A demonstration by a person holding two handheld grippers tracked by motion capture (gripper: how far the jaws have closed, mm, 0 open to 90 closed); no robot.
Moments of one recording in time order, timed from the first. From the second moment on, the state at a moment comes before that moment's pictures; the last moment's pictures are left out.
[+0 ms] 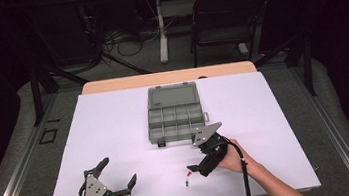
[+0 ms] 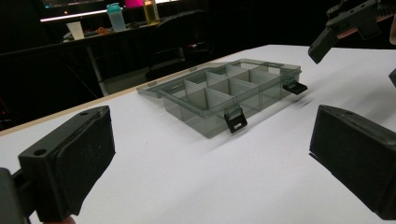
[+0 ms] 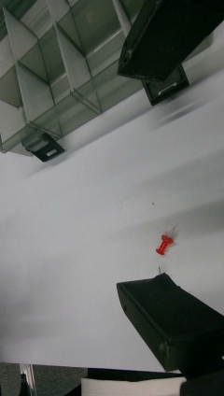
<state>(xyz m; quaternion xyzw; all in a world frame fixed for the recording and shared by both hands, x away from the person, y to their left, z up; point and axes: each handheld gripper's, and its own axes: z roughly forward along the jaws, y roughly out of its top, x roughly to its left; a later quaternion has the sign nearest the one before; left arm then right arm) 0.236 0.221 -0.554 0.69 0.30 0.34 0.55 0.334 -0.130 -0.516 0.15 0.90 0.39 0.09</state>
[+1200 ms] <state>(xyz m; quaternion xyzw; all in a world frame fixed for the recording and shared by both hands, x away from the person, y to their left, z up) 0.235 0.222 -0.553 0.69 0.30 0.35 0.55 0.321 -0.107 -0.547 0.08 0.94 0.33 0.03</state>
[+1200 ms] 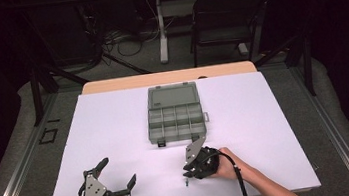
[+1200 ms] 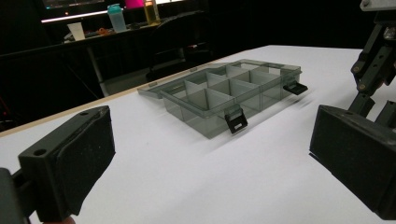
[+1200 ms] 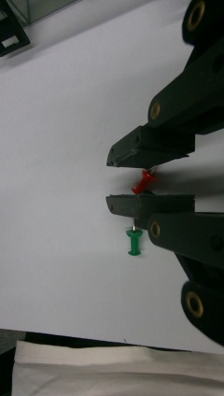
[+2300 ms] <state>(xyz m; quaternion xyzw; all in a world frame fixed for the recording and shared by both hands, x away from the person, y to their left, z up) 0.235 0.222 -0.553 0.69 0.30 0.35 0.55 0.327 -0.120 -0.533 0.11 0.93 0.34 0.04</state>
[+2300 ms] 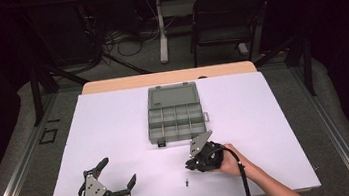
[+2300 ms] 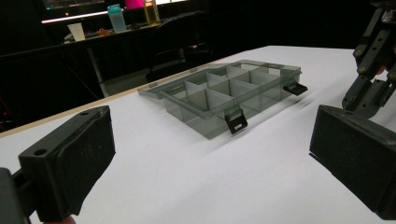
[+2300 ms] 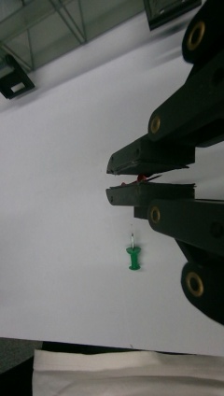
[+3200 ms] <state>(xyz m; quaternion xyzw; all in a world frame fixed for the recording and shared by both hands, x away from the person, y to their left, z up) 0.235 0.221 -0.553 0.69 0.30 0.35 0.55 0.338 -0.148 -0.510 0.16 0.91 0.37 0.10</state>
